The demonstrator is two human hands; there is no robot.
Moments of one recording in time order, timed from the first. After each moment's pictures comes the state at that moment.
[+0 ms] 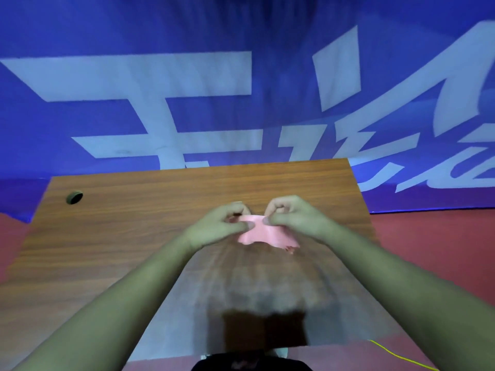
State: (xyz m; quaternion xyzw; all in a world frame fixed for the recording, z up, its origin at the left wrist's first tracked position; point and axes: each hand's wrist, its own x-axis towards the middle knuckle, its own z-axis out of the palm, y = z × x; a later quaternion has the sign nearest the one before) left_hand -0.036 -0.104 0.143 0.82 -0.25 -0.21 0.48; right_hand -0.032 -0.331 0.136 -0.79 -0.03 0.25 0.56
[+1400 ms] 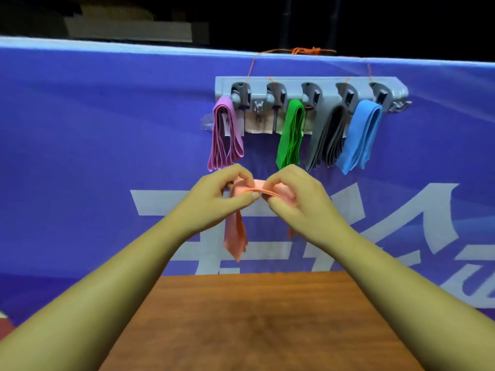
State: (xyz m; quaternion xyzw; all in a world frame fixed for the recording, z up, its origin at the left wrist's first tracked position) left_hand -0.019 0.020 0.419 0.83 -0.31 0.14 0.44; right_hand -0.032 -0.182 0.413 -0.87 -0.26 -0.27 0.32
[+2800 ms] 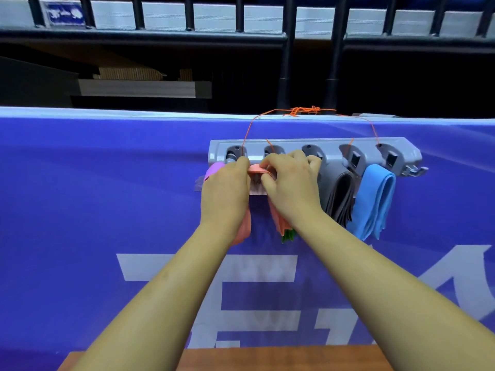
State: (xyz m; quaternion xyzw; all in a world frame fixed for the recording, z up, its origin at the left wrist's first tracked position) left_hand 0.104 -0.043 0.503 0.90 -0.07 0.40 0.18; right_hand 0.127 -0.169 0.504 -0.86 -0.13 -0.46 0.17
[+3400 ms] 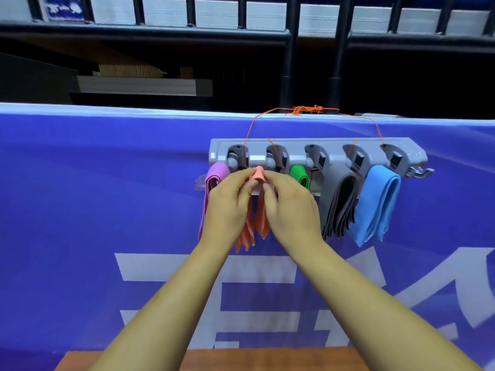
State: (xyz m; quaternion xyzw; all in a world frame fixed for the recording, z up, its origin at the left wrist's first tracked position) left_hand 0.118 -0.037 0.465 0.76 -0.21 0.37 0.49; right_hand 0.107 -0.160 0.467 -0.84 -0.15 -0.44 0.28
